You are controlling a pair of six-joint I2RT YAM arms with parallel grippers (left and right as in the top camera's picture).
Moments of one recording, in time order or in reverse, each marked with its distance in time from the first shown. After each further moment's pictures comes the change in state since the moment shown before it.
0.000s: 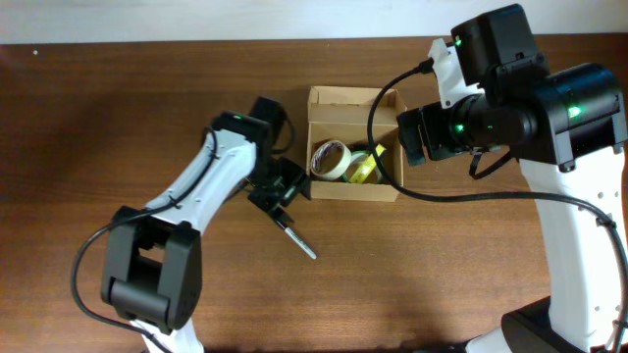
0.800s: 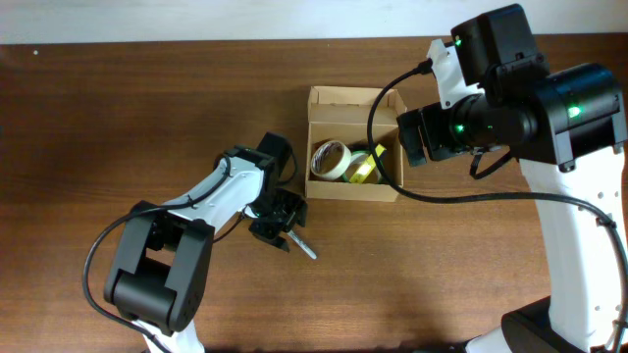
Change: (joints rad) left arm -0.026 0.000 -0.266 0.203 -0.061 -0.190; right arm 0.000 0.000 0.000 0.000 0.001 -0.014
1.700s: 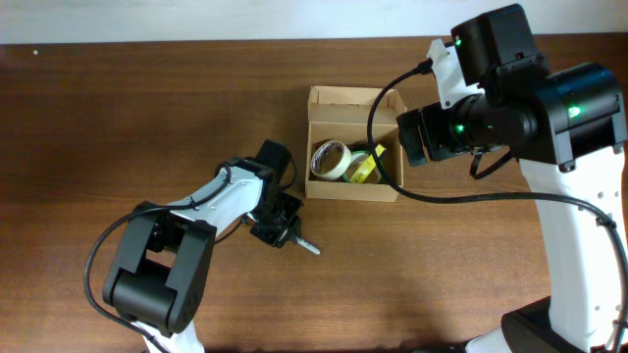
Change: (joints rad) left arm 0.000 -0.005 -0.079 0.138 0.000 0.049; right arm 0.000 0.000 0.000 0.000 0.000 0.000
